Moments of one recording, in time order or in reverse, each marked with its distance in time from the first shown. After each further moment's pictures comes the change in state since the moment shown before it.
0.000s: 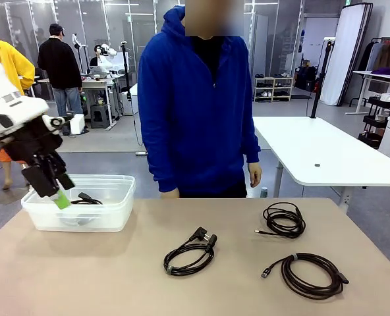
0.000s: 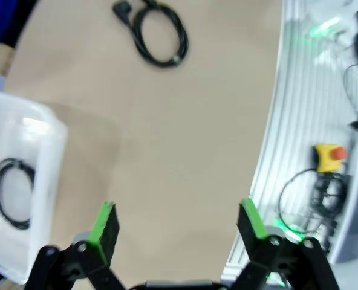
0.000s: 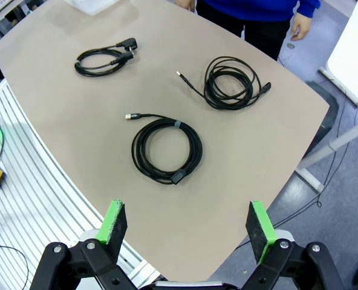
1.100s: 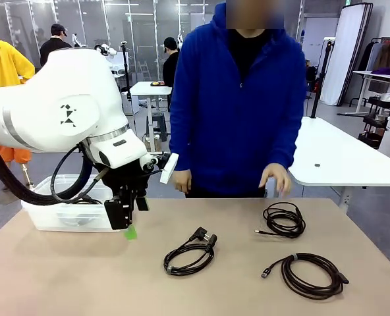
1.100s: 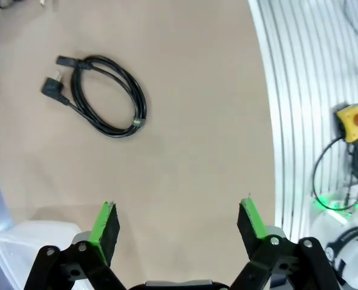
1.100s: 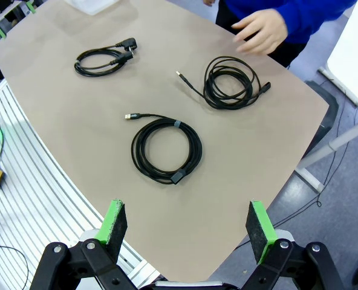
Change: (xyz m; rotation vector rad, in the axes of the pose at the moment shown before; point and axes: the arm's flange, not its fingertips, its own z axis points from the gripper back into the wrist) left arm 0.133 -0.058 -0.104 -0.005 0.187 -0.433; right arm 0.000 0.000 0.000 -0.001 0.000 -0.001
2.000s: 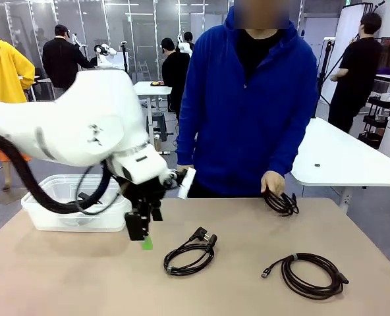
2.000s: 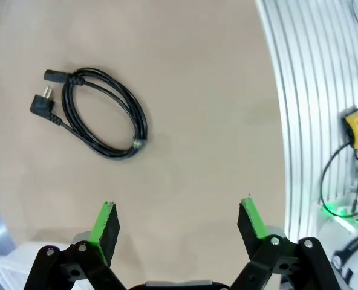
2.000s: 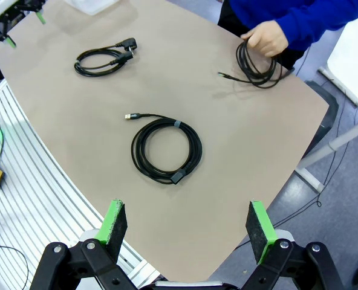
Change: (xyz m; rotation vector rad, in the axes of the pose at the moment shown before) left arm 0.029 0.012 -0.042 -0.013 0.030 -0.024; right arm 0.000 0.000 0.000 0.000 0.000 0.000
